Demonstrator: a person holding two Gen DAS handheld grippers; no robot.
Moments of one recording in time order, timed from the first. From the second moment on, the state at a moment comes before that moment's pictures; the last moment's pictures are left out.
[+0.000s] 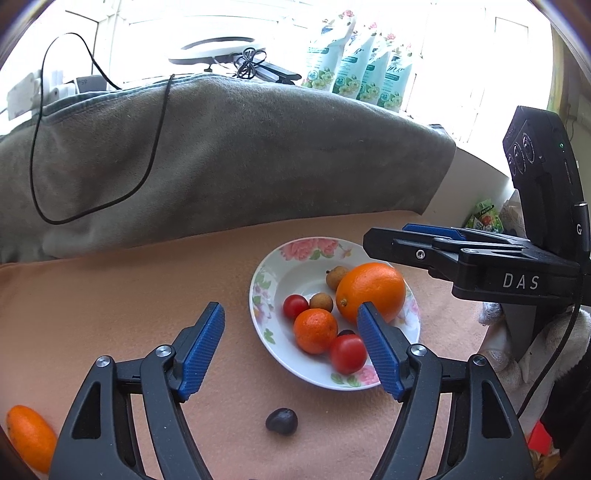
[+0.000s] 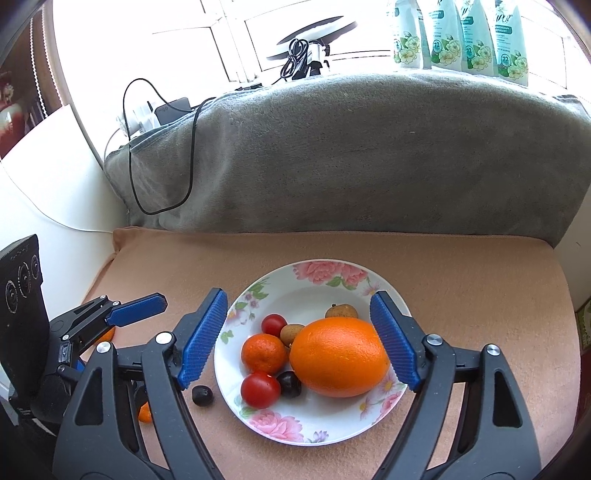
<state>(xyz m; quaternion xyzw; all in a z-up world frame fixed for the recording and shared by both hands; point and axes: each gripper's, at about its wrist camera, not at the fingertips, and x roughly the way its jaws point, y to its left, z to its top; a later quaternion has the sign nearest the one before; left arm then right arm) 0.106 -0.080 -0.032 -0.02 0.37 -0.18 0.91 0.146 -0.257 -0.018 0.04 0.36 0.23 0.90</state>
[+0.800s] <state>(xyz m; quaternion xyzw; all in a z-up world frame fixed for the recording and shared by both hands) 0.051 -0.039 -0.029 -0.01 0.35 -0.14 0.93 0.098 -0.253 -0.011 0.05 0.33 0.24 0.91</state>
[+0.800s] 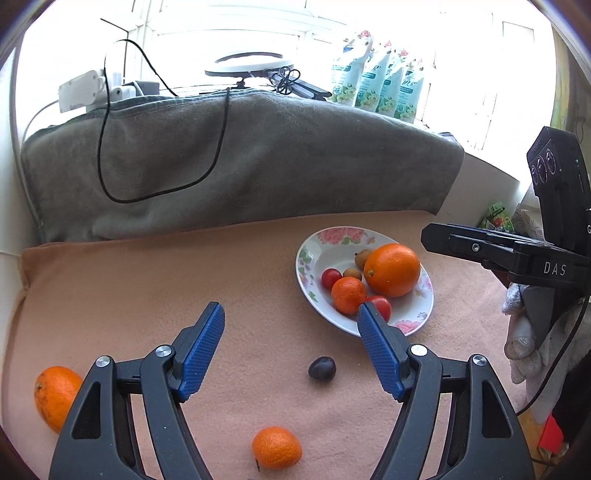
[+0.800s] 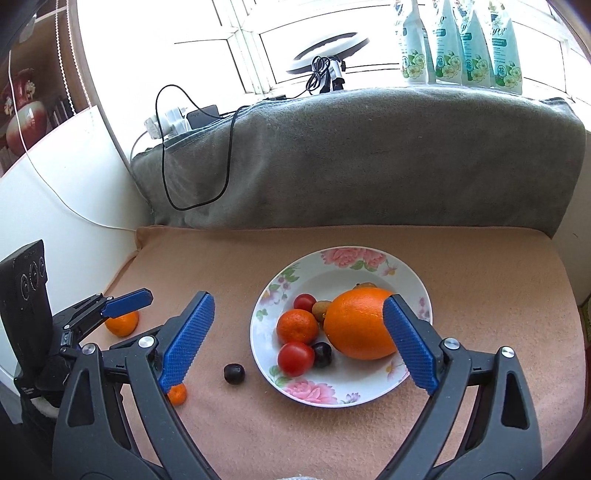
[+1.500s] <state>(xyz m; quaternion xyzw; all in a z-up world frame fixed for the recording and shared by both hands) -0.010 0.013 -0.056 -0.05 0.37 -0.09 0.93 0.050 -0.221 -0.035 0.04 0.33 0.29 0.90</state>
